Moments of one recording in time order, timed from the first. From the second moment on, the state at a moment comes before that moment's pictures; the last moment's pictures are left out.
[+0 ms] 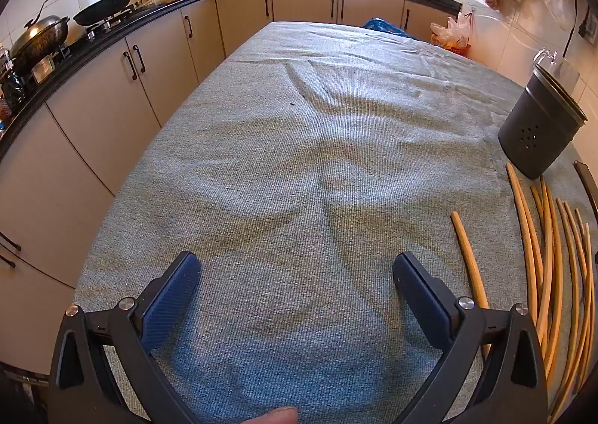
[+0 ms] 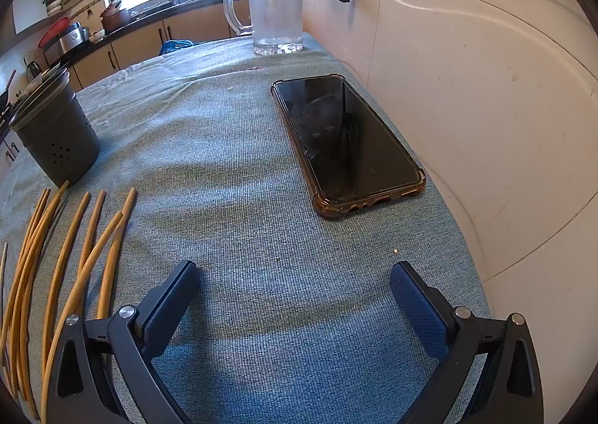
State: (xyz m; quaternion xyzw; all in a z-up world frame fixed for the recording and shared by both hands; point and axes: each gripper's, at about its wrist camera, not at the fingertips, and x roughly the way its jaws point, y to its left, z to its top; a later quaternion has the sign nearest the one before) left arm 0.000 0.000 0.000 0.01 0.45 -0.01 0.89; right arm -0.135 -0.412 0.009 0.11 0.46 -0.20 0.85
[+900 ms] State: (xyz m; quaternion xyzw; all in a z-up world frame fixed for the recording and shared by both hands) left arm -0.001 0.000 0.001 0.02 0.45 -0.01 0.89; right arm -0.134 -0.413 0.009 0.12 0.47 -0.20 0.85
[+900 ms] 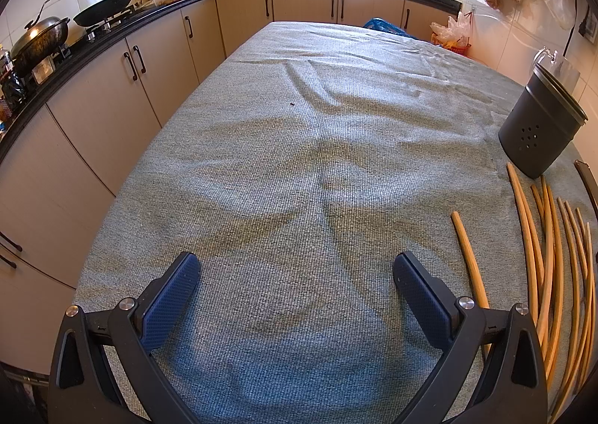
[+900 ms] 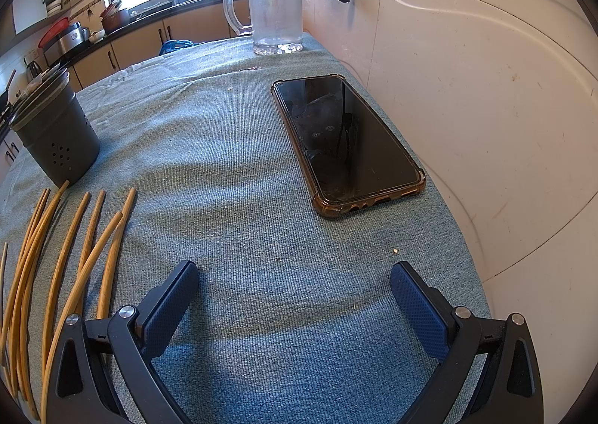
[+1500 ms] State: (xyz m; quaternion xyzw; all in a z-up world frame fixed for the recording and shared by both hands) left arm -0.133 -0.041 0.102 0.04 0.33 -0.03 0.94; right arm -0.135 -0.412 0.009 0.12 0.47 -0.20 0.85
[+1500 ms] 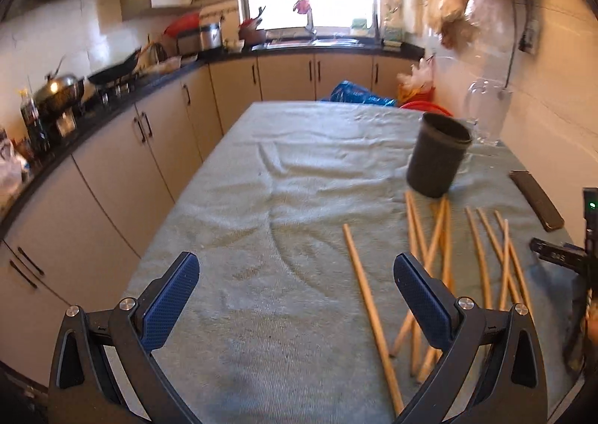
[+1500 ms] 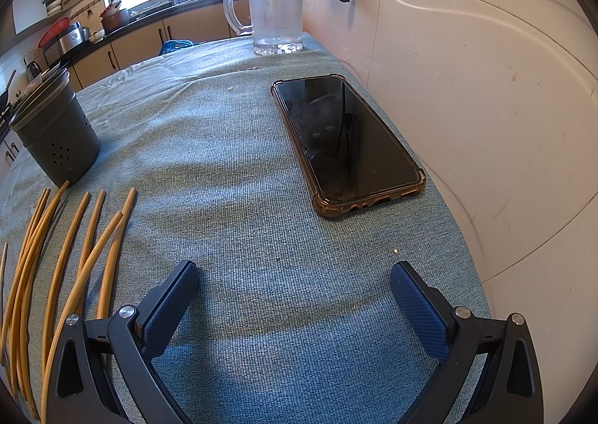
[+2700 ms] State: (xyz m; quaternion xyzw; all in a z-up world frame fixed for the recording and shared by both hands) left arm -0.235 -0.022 0.169 0.02 0.24 -0.07 0.97; right arm -0.317 -0.265 0.152 0.06 0.20 -0.26 0.94
